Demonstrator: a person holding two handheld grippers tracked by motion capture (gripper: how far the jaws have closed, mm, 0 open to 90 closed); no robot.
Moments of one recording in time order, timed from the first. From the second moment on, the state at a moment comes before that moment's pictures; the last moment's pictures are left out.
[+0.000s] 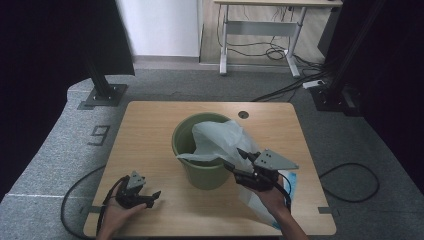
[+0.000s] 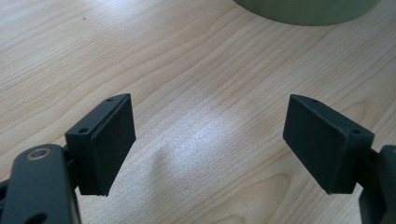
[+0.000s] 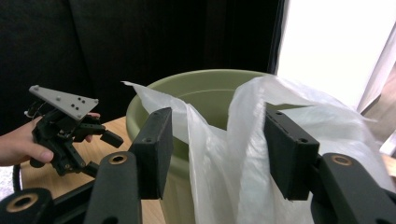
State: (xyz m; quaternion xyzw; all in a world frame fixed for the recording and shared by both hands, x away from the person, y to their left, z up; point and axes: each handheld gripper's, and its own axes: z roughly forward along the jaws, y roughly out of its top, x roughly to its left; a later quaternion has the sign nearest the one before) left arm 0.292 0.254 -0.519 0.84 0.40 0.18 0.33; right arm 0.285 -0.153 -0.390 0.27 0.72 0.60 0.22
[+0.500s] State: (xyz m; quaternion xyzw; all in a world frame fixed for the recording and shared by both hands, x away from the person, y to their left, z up) left arm 0.293 0.251 -0.521 0.84 0.40 0.18 0.32; right arm 0.261 -0.185 -0.421 0.29 0.71 0.60 0.23
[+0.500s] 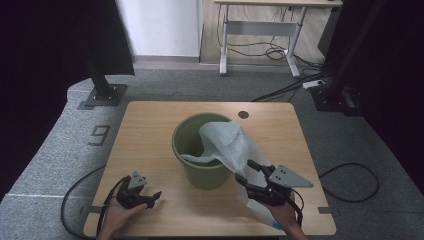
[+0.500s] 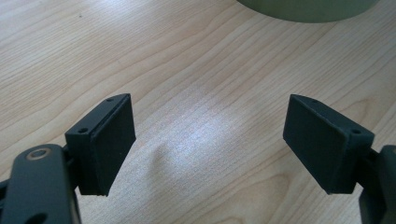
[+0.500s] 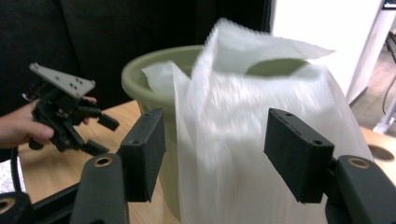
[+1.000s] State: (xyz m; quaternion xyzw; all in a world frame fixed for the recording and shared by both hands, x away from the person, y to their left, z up) left arm 0.293 0.251 -0.520 0.84 0.40 0.18 0.32; right arm 0.257 -0.188 -0.488 0.35 0.71 0.57 0.23
